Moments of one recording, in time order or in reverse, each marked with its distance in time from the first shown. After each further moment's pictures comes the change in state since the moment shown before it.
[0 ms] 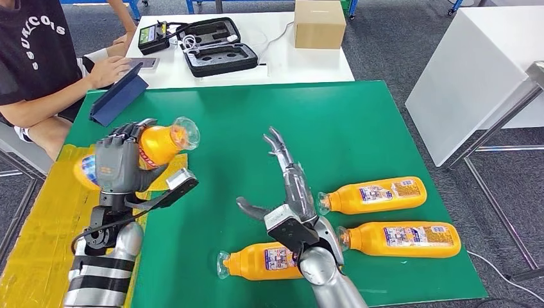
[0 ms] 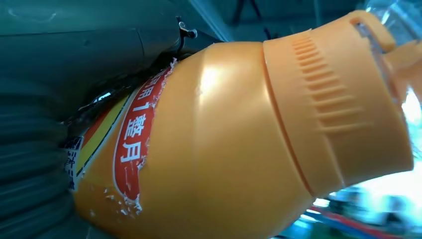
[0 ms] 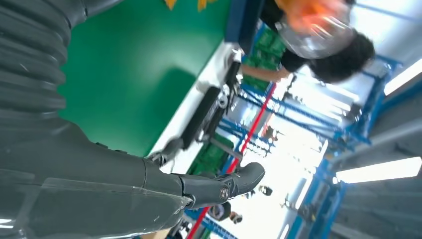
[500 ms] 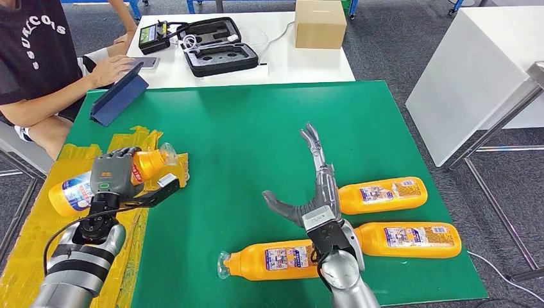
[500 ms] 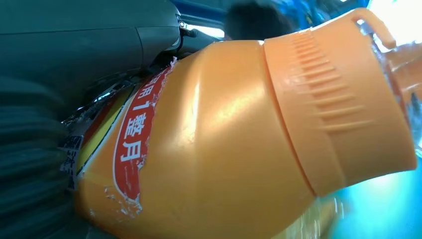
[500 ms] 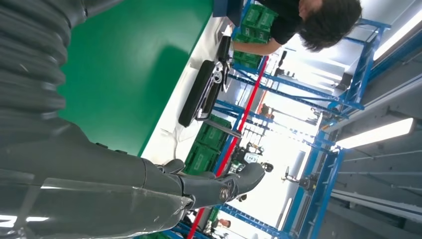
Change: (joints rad) left arm -0.117 0.202 -0.089 0.405 -0.133 -0.201 0.263; right arm 0.062 -0.026 -0.080 -0.117 -0.059 0.016 -0.023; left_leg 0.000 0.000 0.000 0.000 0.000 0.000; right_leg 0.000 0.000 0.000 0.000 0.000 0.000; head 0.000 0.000
